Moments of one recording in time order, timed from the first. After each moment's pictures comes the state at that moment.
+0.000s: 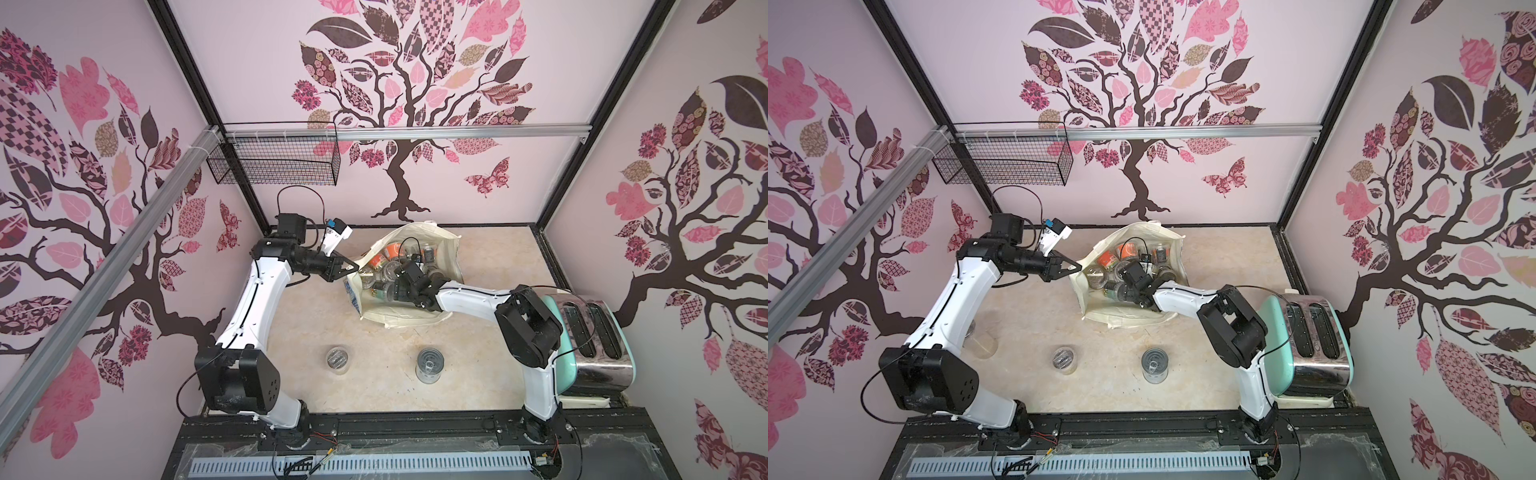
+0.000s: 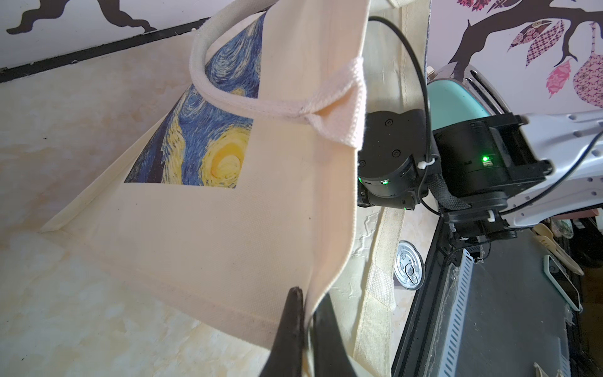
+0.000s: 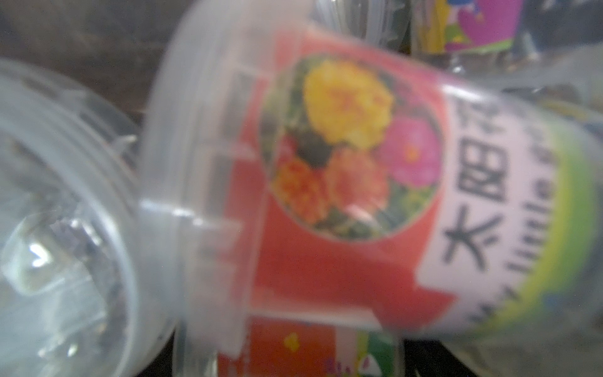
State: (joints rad) left arm -0.05 1.52 1.53 -1.04 0.84 0.41; right arm 0.75 2.00 1.36 -0.25 0.33 0.69
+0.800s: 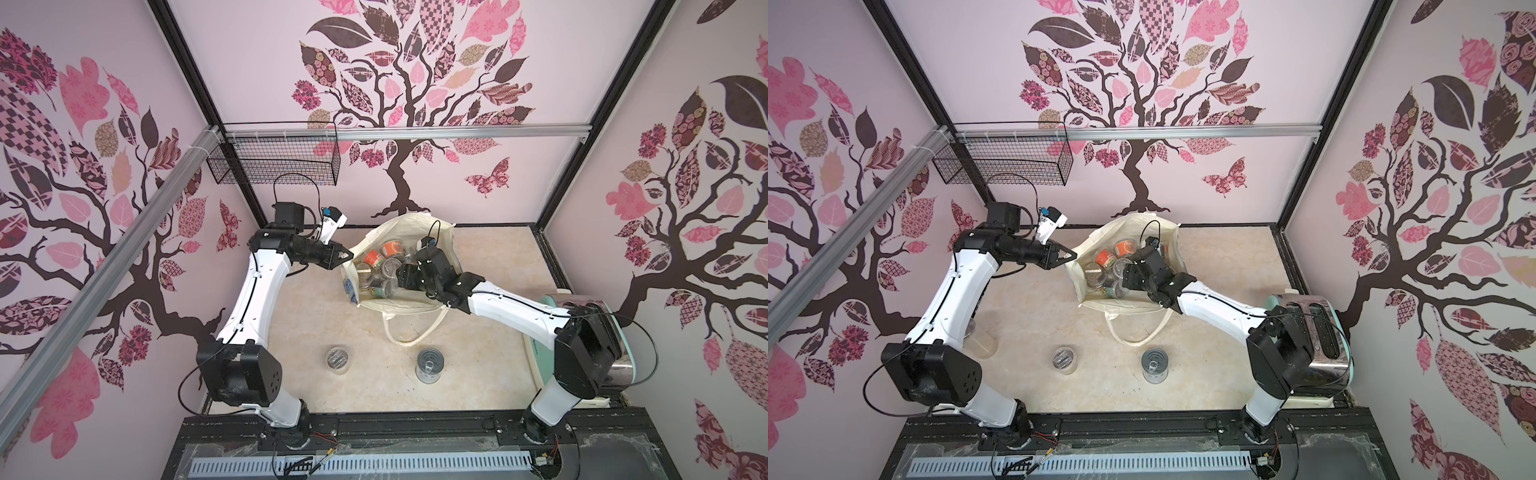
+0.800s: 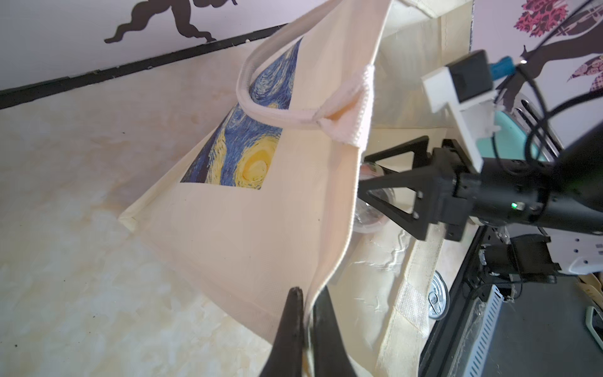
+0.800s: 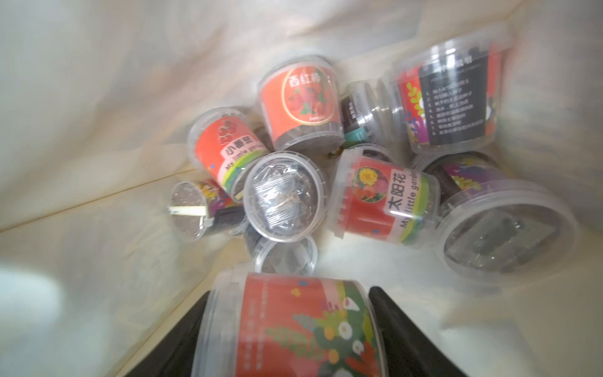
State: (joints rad) left arm -0.04 1.59 1.67 -1.04 0.71 0.29; right arm 0.74 1.66 1.28 -0.23 0.13 0.69
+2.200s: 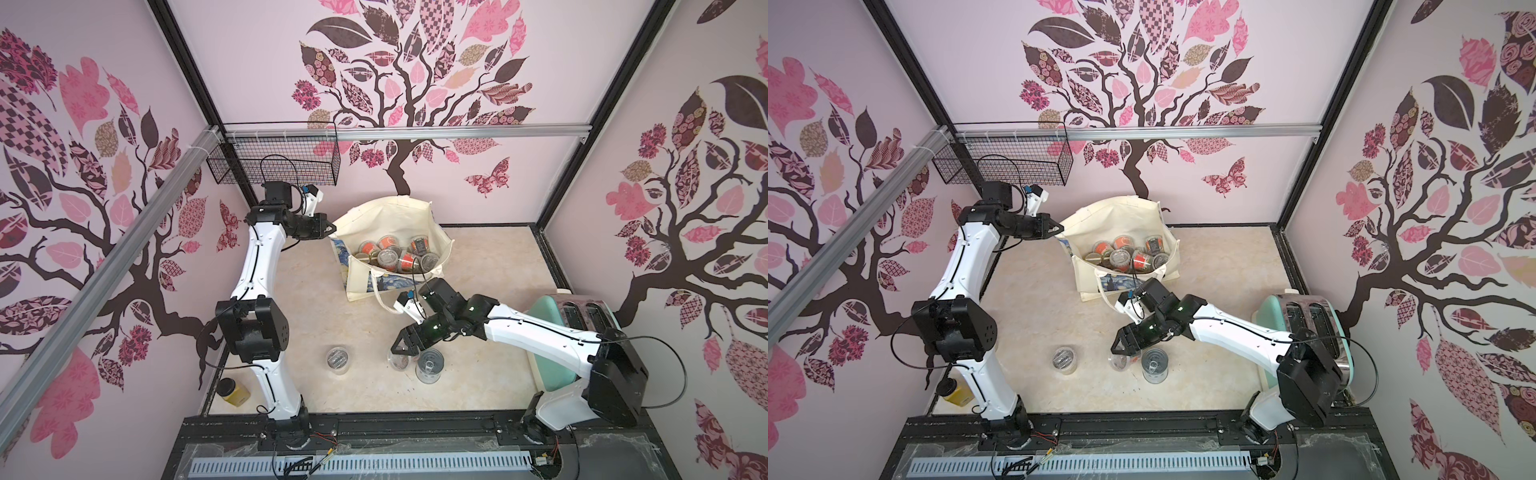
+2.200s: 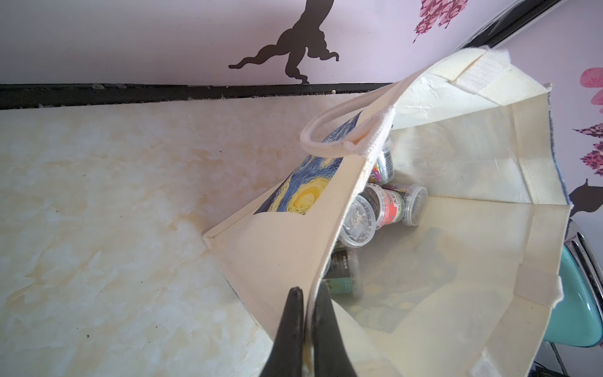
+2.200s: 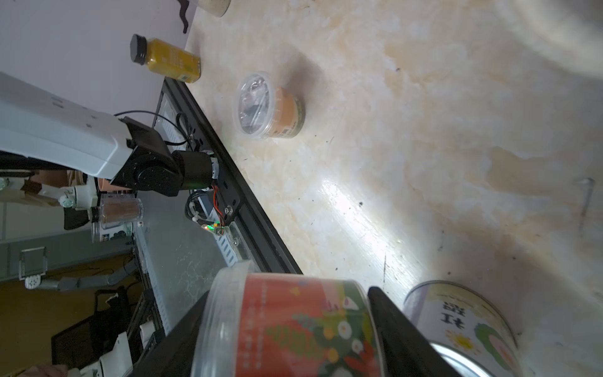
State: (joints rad) left arm 0.07 1.92 2.01 -1.00 0.63 0.06; right arm 0.89 1.51 1.10 -0.53 -0.57 0.40
